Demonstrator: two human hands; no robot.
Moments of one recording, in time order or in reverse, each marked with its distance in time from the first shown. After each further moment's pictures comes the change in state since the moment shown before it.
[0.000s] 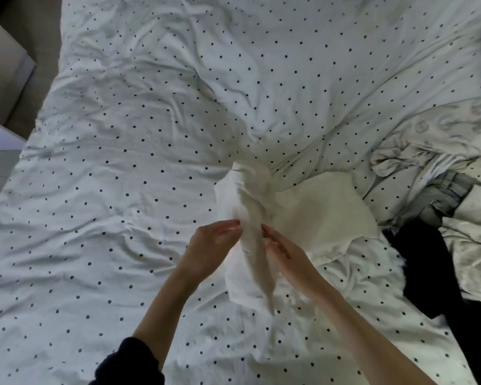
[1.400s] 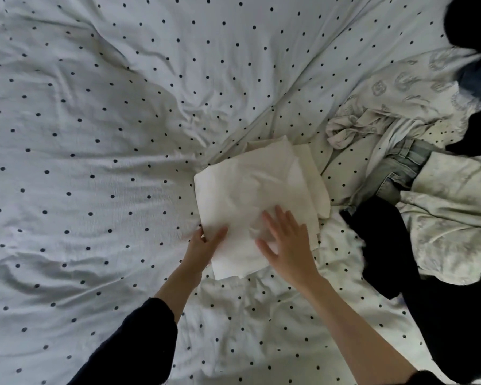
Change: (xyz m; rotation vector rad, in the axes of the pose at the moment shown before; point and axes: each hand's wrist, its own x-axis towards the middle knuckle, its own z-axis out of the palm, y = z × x) left_hand 0.097 -0.076 0.130 -0.331 -0.064 -0.412; right_hand 0.015 0.096 -0.087 -0.860 0.169 0.090
